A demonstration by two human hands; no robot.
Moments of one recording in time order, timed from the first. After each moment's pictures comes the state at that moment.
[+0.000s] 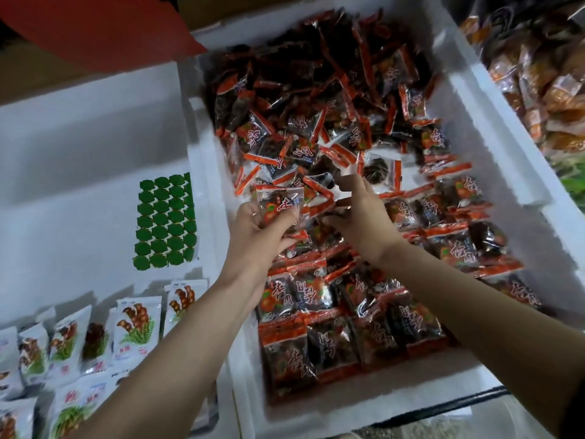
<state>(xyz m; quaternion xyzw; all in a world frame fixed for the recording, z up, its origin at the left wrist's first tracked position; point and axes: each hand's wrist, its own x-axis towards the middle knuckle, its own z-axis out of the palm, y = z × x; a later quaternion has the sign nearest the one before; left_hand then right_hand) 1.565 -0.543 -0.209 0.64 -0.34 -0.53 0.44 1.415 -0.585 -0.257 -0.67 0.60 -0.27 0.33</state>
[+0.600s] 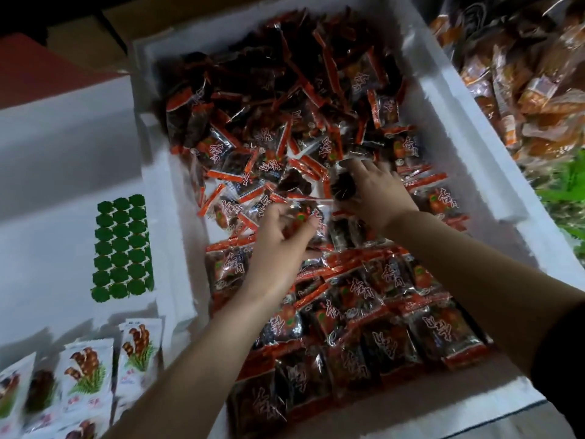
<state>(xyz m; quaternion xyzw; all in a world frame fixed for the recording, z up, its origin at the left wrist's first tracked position) 1.504 -0.573 -0.220 0.60 -0.45 -0.55 0.38 1.346 -0.654 -0.265 -0.75 0.64 -0.07 0.14</state>
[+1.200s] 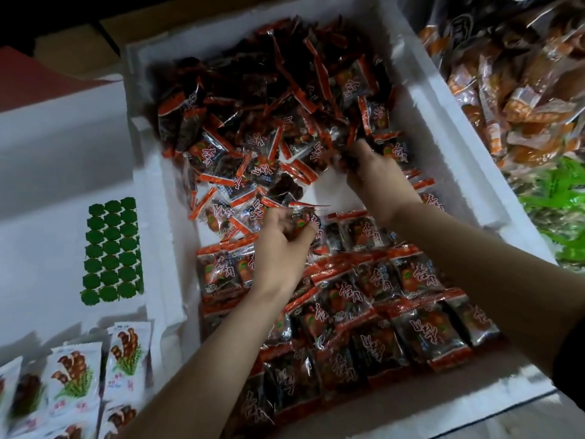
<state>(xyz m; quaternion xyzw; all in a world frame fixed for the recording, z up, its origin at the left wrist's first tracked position) 1.489 -0.580 -0.237 0.65 -0.48 -0.45 0.37 1.334 -0.657 -0.244 -0.74 0.61 -0.23 0.19</state>
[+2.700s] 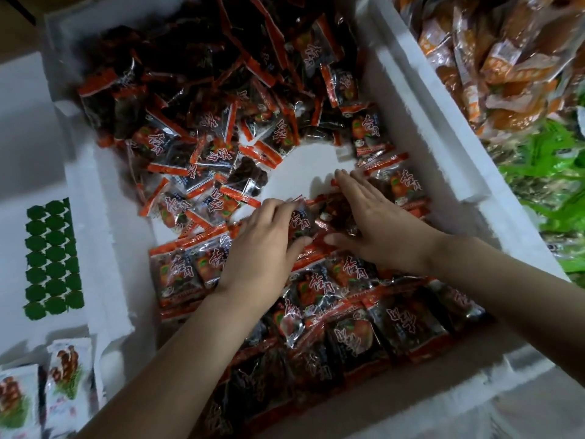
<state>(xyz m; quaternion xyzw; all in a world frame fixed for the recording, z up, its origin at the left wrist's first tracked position) 1.480 -0.583 -0.257 0.59 -0.79 -0.16 0.06 1.294 -0.597 -0.262 -0.80 0.52 -0.02 0.29</state>
